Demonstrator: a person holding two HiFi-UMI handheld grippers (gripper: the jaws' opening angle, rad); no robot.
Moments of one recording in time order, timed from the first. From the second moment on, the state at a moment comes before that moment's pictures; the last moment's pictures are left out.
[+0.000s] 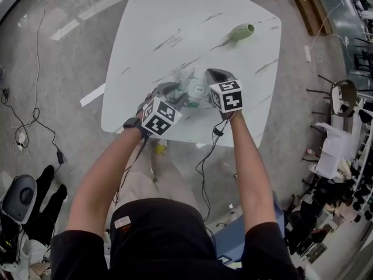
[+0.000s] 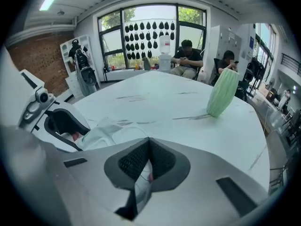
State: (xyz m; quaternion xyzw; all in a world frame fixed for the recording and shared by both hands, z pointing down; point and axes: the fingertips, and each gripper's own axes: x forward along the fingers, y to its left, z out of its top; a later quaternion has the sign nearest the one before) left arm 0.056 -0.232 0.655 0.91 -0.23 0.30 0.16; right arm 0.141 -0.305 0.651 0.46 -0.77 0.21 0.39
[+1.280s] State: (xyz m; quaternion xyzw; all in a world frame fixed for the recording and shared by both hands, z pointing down) left arm 0.014 -0.170 0.399 0.95 -0.24 0.18 0.02; right arm 0.160 -0.083 0.389 0.68 -0.70 0.16 0.14
